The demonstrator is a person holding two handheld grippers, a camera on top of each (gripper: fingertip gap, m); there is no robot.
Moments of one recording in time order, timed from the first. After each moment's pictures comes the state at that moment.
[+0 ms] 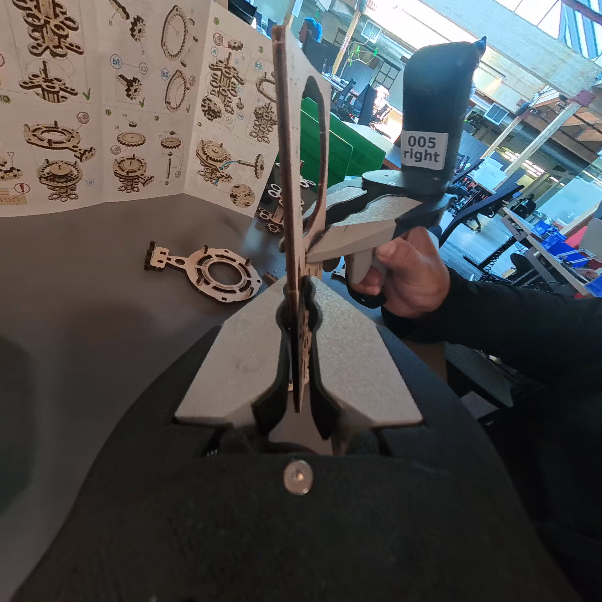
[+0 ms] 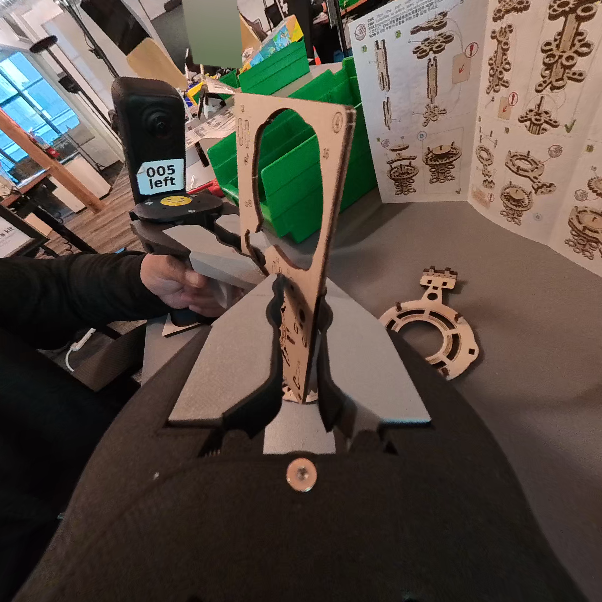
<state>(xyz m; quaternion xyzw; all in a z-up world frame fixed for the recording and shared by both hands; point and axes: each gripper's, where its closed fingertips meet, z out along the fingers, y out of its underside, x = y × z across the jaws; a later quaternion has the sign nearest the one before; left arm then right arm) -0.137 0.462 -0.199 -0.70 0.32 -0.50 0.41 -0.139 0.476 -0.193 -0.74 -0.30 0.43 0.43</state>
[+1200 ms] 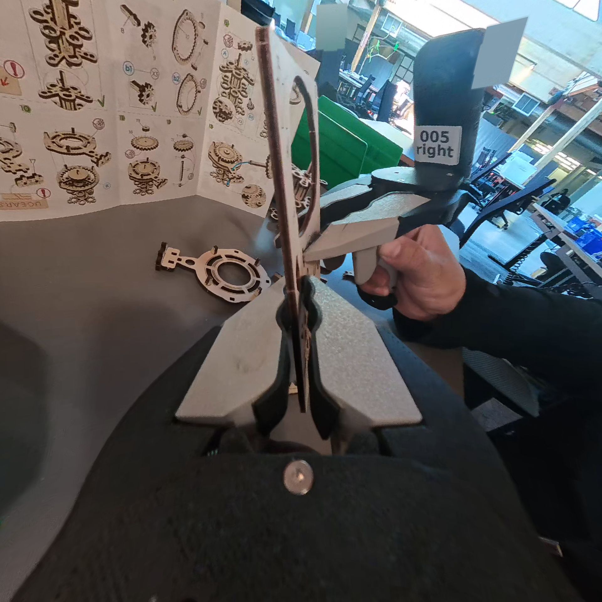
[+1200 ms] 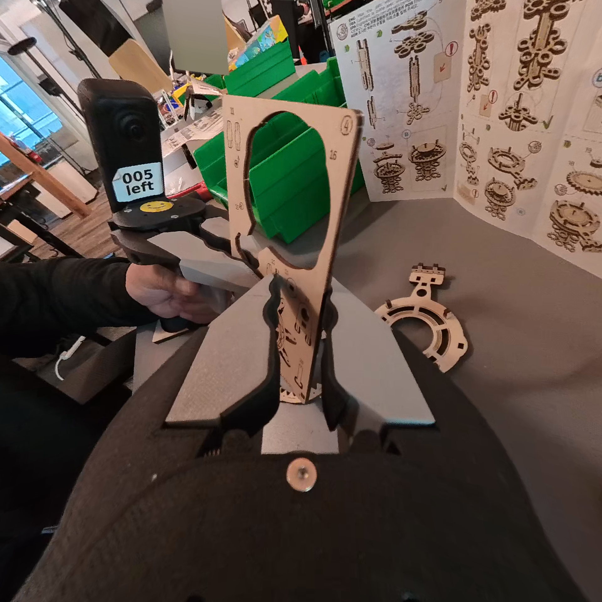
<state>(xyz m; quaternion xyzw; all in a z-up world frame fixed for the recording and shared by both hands) -0.136 0.465 -0.201 -0.71 0.32 -0.47 0.42 -0.135 0.482 -0.195 -0.75 -0.29 0.41 0.44</state>
